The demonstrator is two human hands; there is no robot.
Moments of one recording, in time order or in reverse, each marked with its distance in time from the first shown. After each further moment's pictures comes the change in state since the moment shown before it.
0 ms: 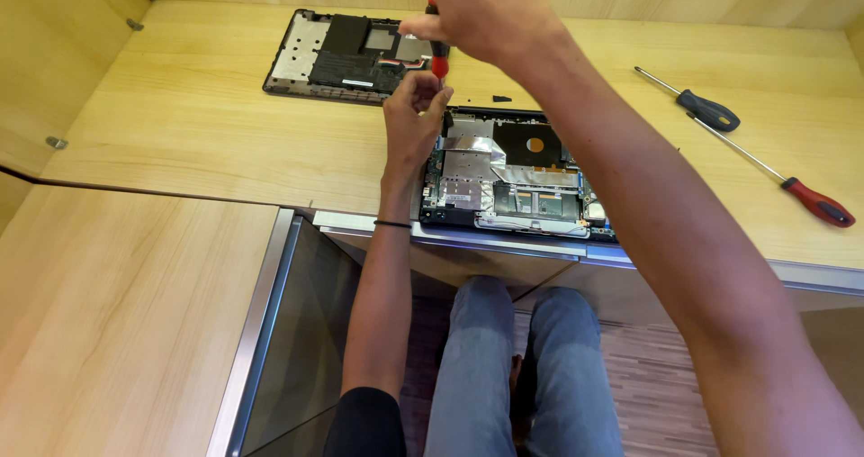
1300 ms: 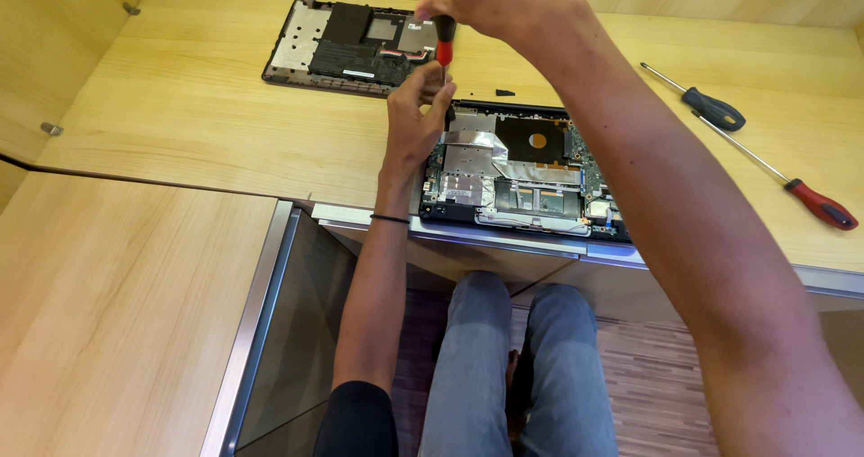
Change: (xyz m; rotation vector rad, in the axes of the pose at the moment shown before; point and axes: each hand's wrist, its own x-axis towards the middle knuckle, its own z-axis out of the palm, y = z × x) left_hand -0.003 0.005 -0.006 0.117 -0.007 0.159; right_hand -0.001 -0.004 -0.023 0.121 -0.130 0.124
